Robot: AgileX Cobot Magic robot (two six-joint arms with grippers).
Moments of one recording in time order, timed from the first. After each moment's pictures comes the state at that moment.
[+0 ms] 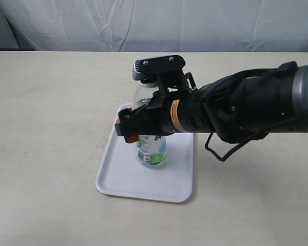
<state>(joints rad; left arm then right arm) 0.04 0.06 0.00 0.23 0.22 -0.04 0.92 1.70 -0.90 -1.54 0.03 1.79</state>
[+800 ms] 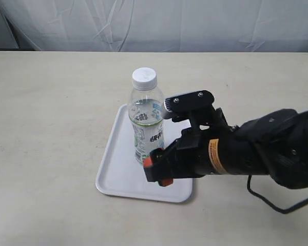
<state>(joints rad) 0.04 0.06 0.00 0.23 0.22 -0.04 0.92 1.53 -0.62 -1.53 -0.08 1.81</state>
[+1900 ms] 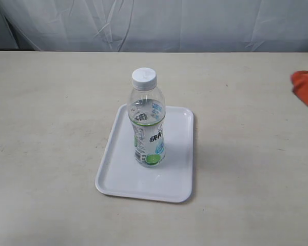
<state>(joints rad) 0.04 0.06 0.00 0.23 0.22 -0.04 0.48 0.42 -0.35 -1.75 -0.29 1.97</state>
